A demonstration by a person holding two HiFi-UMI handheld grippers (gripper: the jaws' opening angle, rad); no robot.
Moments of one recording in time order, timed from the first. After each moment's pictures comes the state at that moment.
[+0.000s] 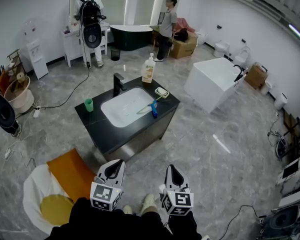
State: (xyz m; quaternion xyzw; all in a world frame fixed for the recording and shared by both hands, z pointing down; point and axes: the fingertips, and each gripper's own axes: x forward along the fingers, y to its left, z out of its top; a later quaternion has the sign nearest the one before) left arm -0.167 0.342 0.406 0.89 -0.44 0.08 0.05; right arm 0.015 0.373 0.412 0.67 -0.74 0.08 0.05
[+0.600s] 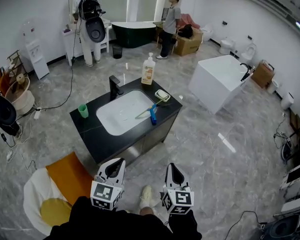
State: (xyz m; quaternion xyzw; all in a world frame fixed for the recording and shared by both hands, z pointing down) left arm -0.108 0.236 0.419 0.88 -0.45 0.10 0.05; right arm 0.073 0.262 0.432 0.66 -0.75 0.10 0.05
